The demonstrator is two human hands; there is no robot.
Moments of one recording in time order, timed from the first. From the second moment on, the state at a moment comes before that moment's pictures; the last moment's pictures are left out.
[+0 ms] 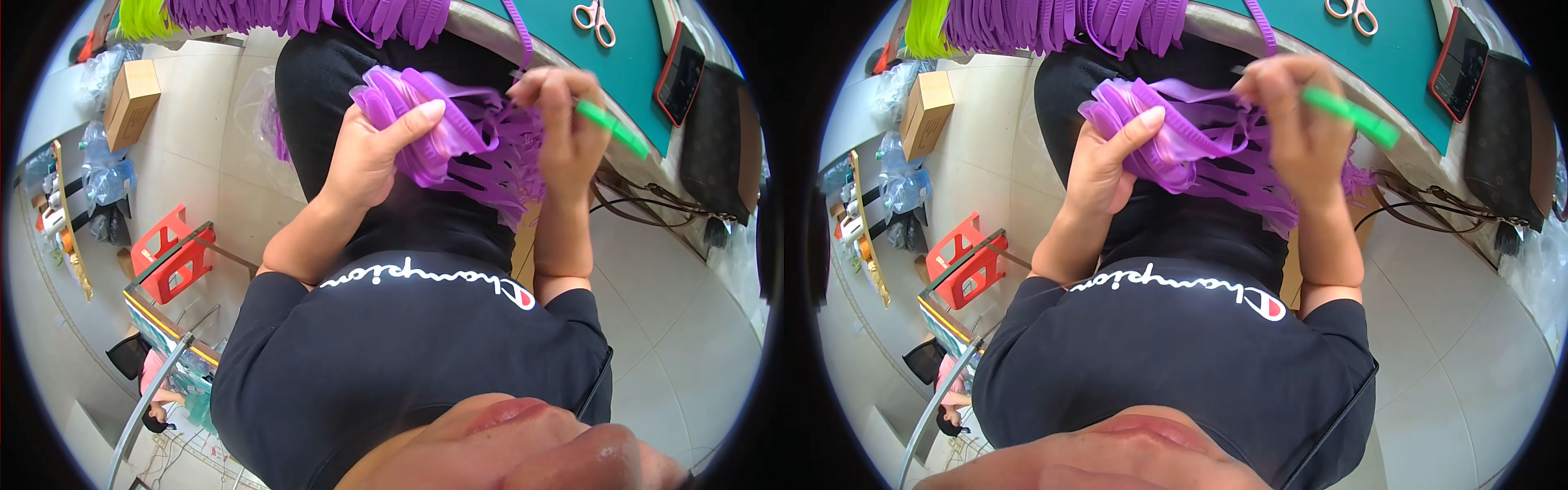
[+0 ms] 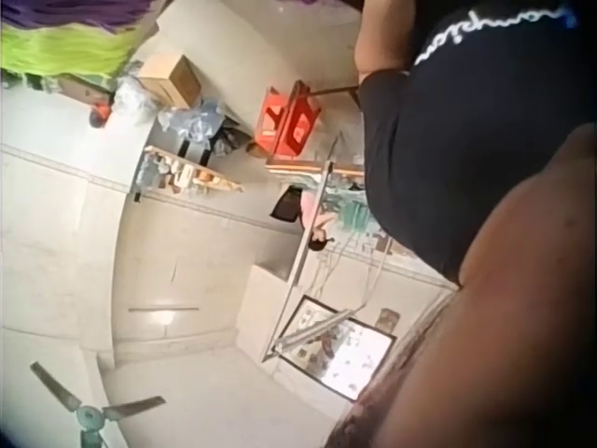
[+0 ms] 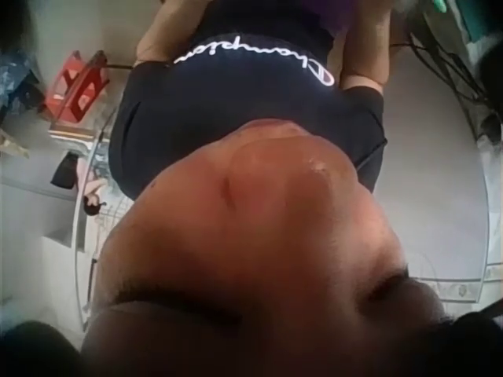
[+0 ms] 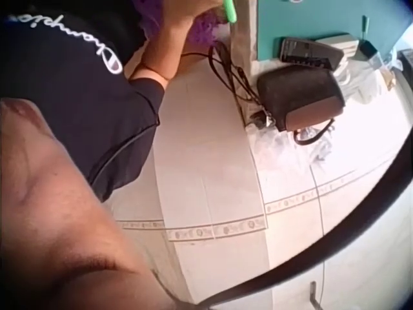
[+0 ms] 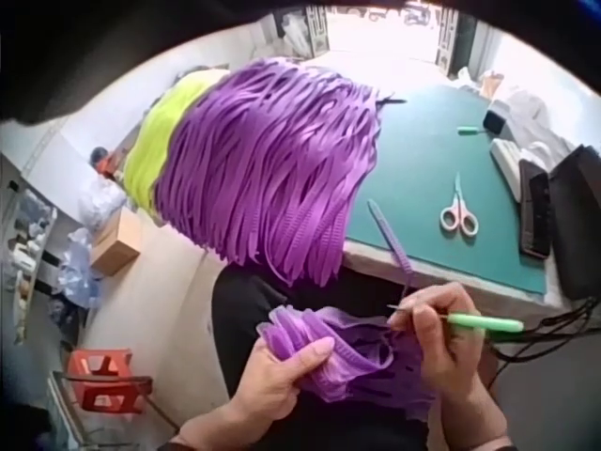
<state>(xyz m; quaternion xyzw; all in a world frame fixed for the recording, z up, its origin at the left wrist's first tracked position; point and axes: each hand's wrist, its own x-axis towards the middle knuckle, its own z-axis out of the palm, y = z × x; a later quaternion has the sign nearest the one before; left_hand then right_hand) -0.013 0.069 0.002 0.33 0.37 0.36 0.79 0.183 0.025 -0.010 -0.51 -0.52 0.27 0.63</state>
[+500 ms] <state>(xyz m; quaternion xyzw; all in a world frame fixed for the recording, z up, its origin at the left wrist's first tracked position) -0.001 0.067 -0.009 0.38 0.38 0.41 0.74 0.155 0.013 -0.021 -0.45 -0.72 0.03 0.52</state>
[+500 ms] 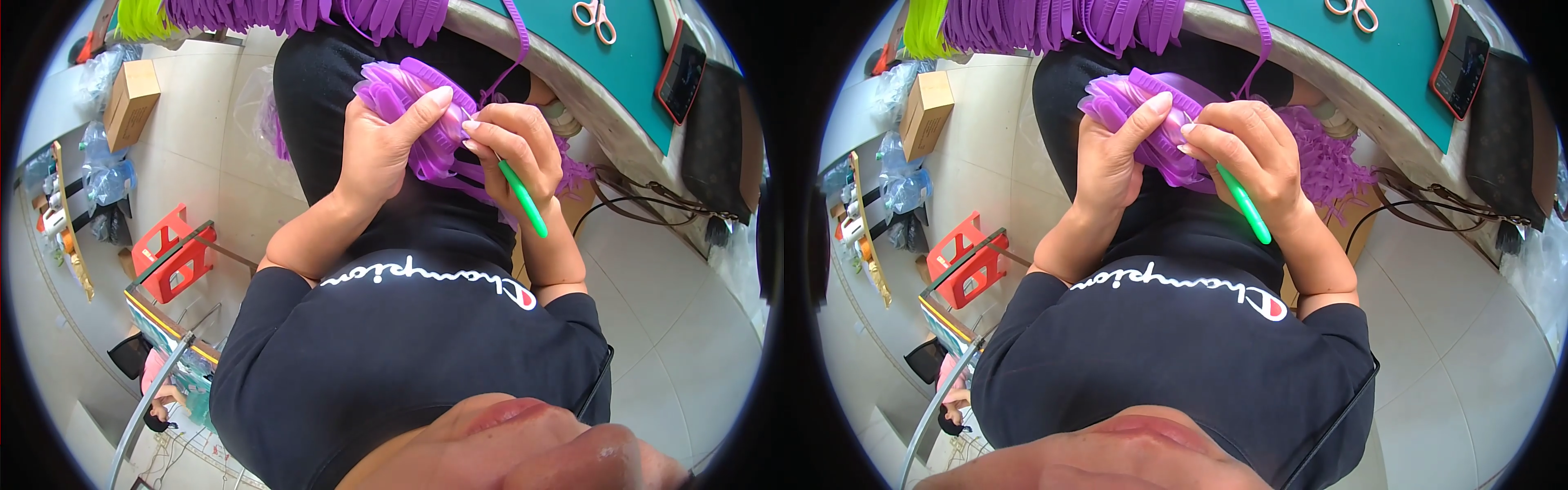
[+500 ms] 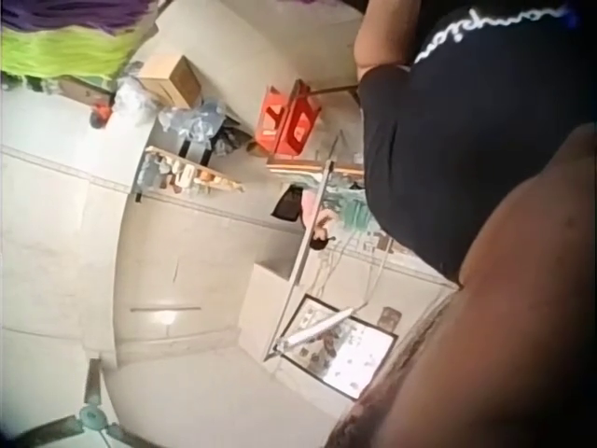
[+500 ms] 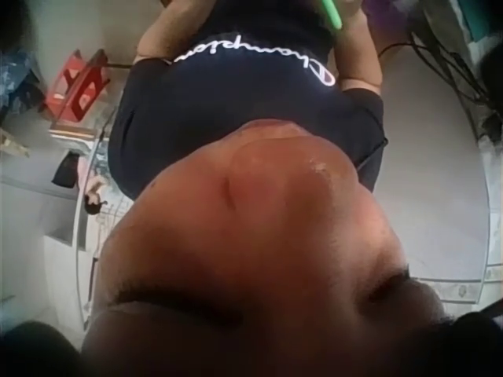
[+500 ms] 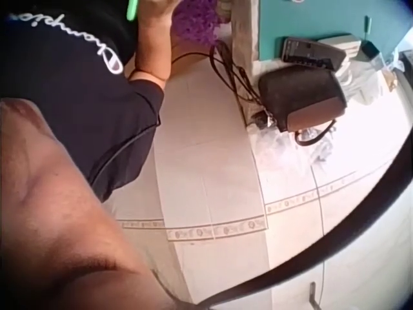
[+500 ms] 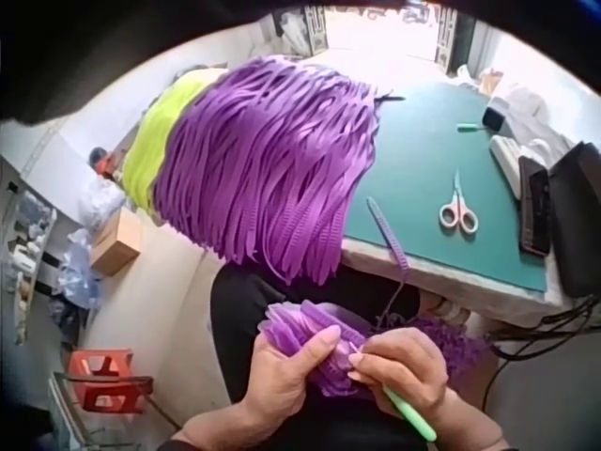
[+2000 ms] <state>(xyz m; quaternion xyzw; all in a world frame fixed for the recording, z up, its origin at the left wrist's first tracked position) -0.018 0.071 -0.036 0.60 0.43 0.38 0.56 0.200 0.008 -0.019 -0.14 -0.35 0.63 0.68</state>
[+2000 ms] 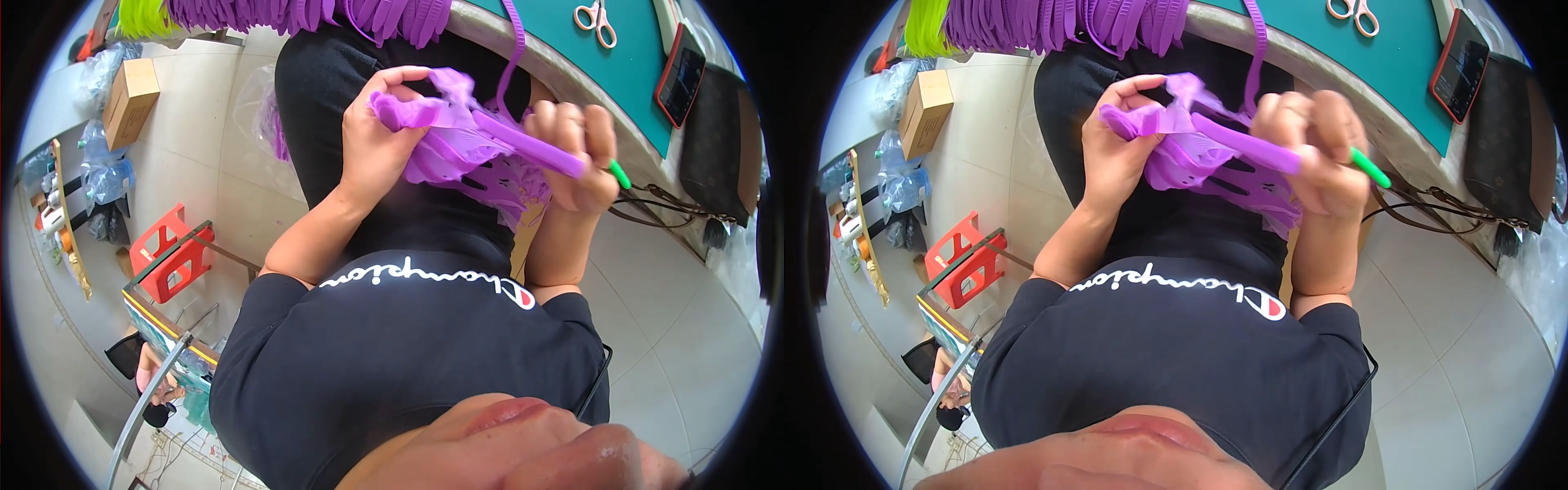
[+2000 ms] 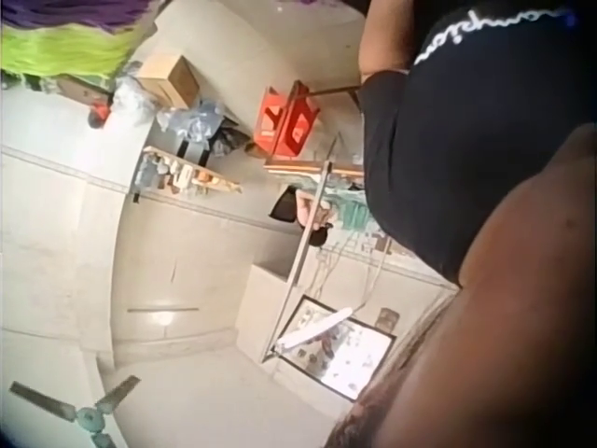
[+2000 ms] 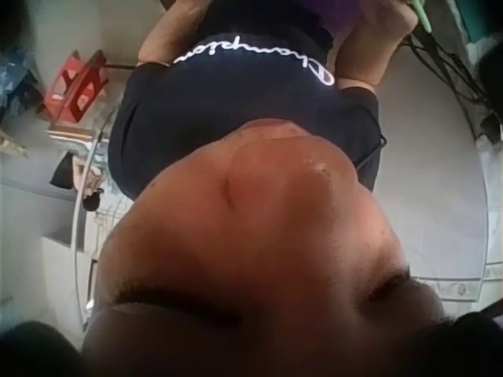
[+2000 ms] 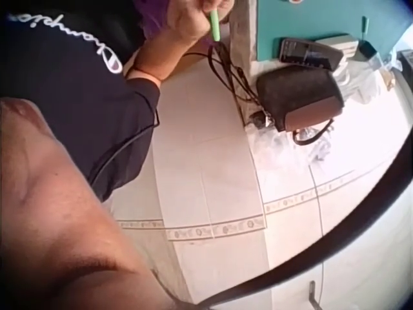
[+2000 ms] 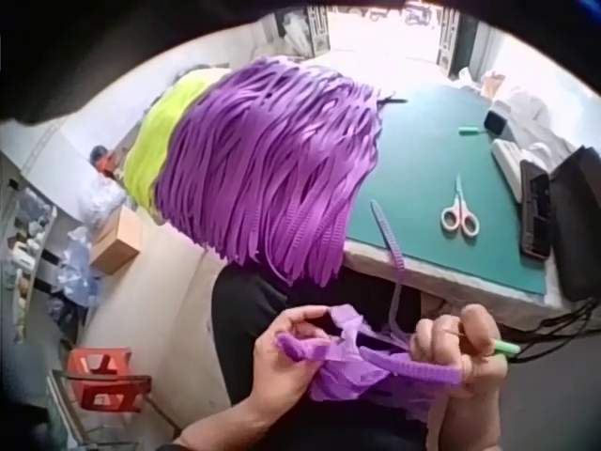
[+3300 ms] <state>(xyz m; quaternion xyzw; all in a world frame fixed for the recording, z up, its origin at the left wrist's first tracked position) -0.023 0.073 -0.002 0.32 0.35 0.40 0.78 0.157 0.023 -0.015 -0.43 -0.55 0.37 0.61</state>
